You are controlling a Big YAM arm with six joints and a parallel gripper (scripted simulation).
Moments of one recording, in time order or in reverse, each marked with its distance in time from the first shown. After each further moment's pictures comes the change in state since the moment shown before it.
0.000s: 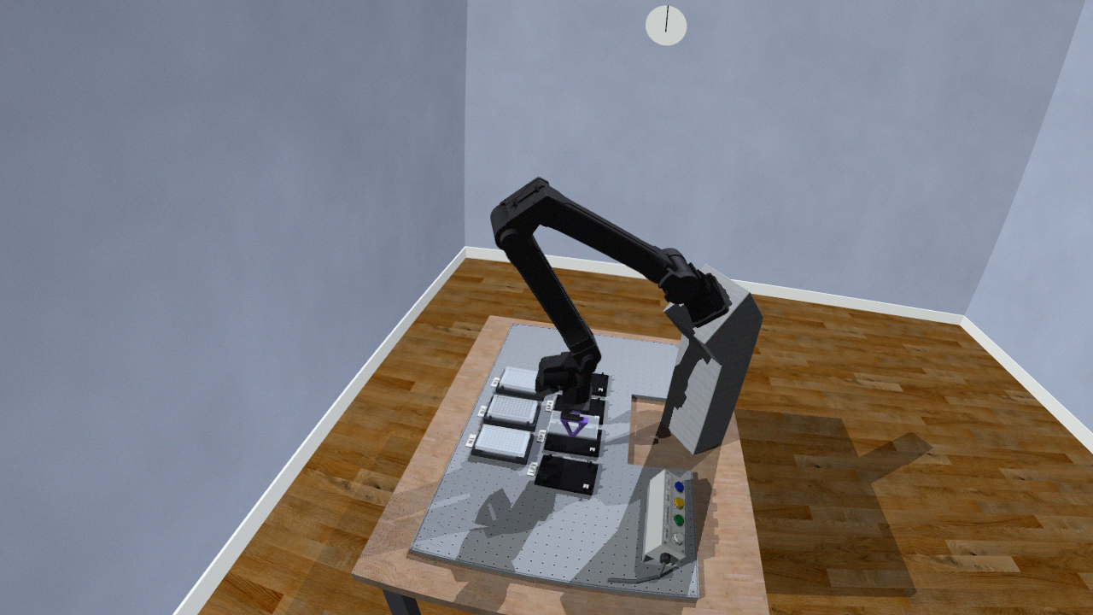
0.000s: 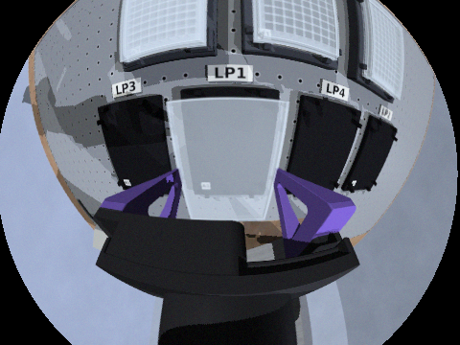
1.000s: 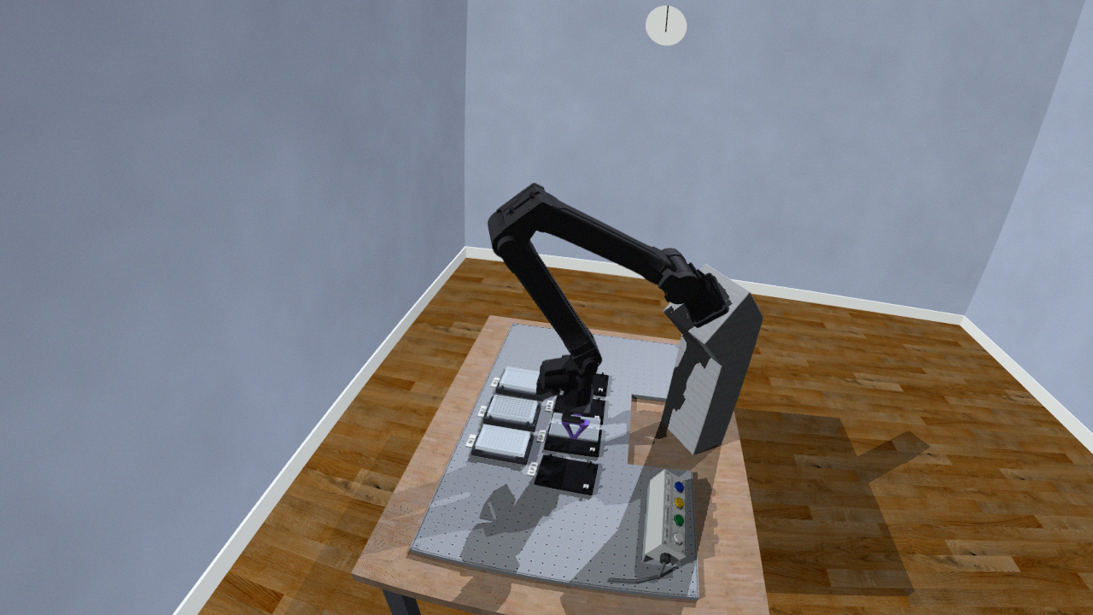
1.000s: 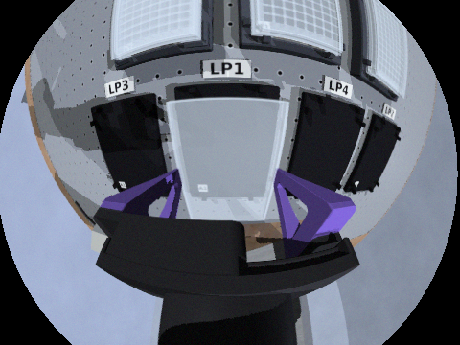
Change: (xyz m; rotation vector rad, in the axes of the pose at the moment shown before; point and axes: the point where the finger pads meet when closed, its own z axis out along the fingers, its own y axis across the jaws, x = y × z) arm 0.004 -0.003 0.009 0.004 0.005 0.004
